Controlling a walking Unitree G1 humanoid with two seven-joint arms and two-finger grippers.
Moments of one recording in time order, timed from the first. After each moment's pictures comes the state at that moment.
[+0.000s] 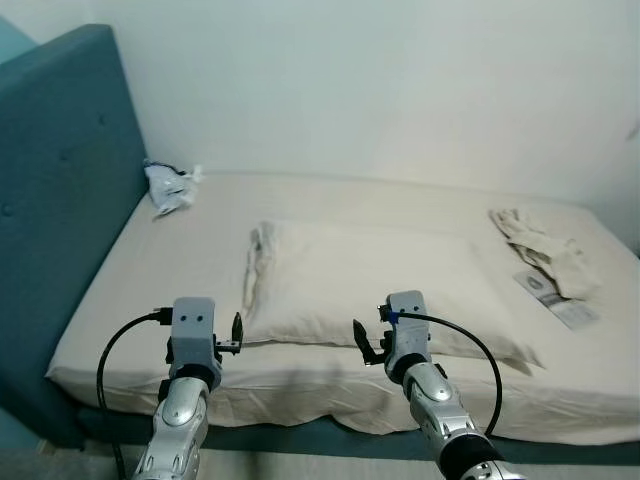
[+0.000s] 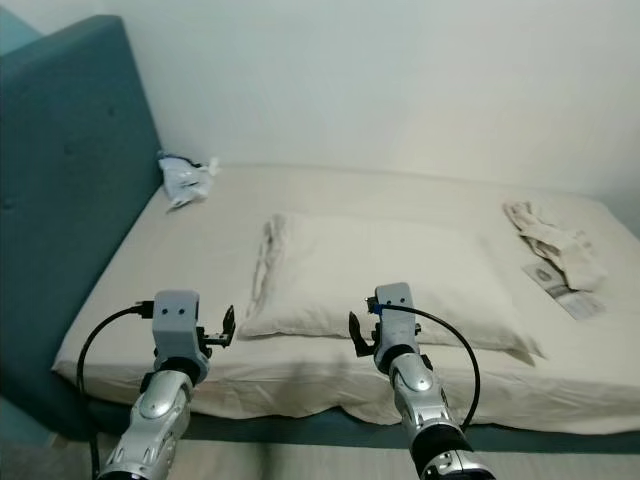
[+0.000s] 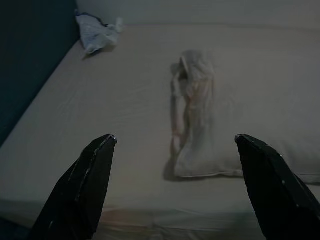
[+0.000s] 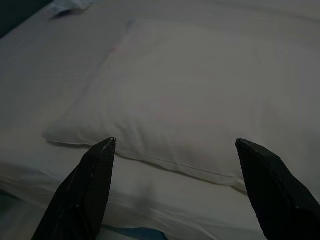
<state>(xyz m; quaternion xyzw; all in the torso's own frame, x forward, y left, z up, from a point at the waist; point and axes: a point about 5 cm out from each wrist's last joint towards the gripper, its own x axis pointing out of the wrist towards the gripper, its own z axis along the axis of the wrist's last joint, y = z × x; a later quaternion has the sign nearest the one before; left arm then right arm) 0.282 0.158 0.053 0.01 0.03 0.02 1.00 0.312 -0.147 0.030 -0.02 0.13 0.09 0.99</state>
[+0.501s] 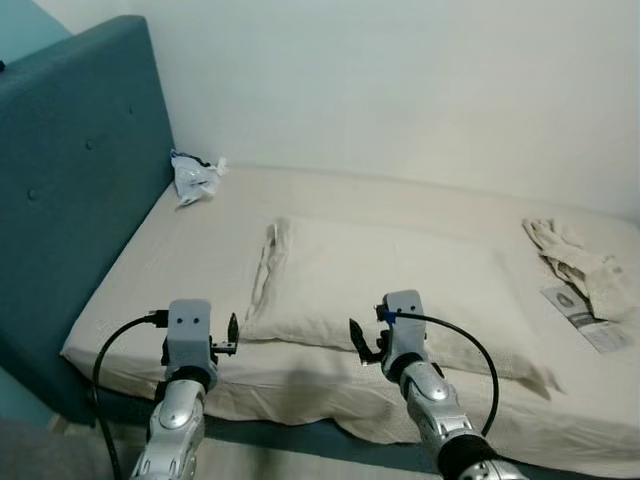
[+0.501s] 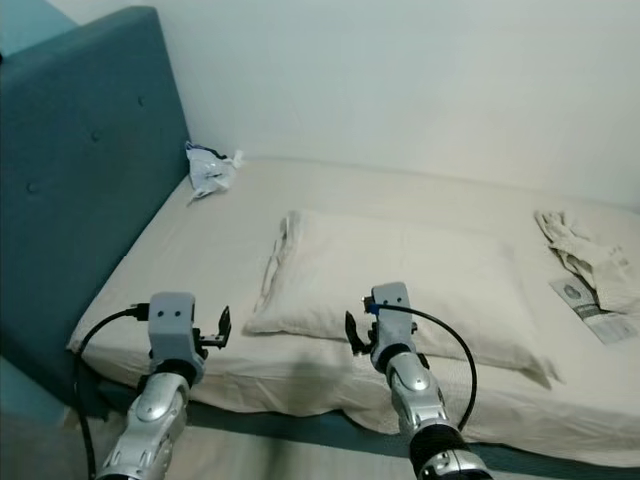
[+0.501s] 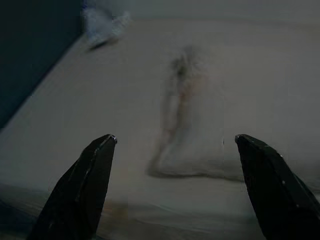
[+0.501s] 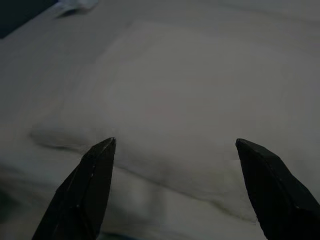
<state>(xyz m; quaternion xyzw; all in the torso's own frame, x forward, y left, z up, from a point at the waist) 0.279 0.151 0.048 0.00 0.04 0.01 1.00 0.312 -0.152 0.032 -0.03 0.13 0.09 0.99</state>
